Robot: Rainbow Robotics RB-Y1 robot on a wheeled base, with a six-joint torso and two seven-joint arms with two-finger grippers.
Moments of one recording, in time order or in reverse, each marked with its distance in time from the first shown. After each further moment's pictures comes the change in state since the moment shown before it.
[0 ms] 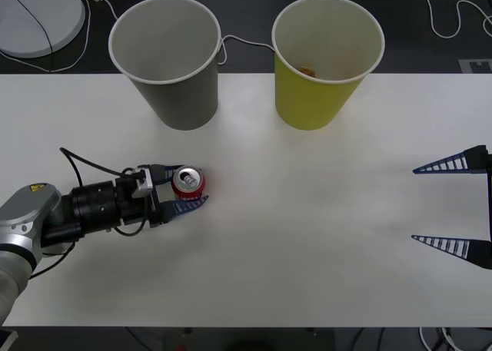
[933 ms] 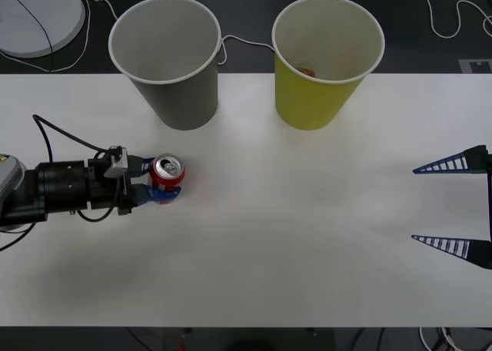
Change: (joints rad) right arm 0.000 0.000 0.000 0.000 0.000 0.000 0.000; left arm 0.014 0.152 0.006 -0.200 -0.115 -0.015 0.295
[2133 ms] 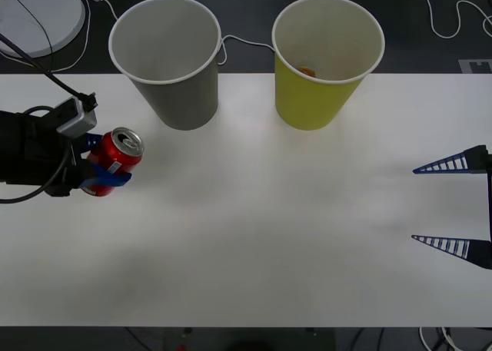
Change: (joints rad) right arm 0.000 0.000 0.000 0.000 0.000 0.000 0.000; left arm 0.217 0.298 0.208 -0.981 -0.513 -0.065 1.103
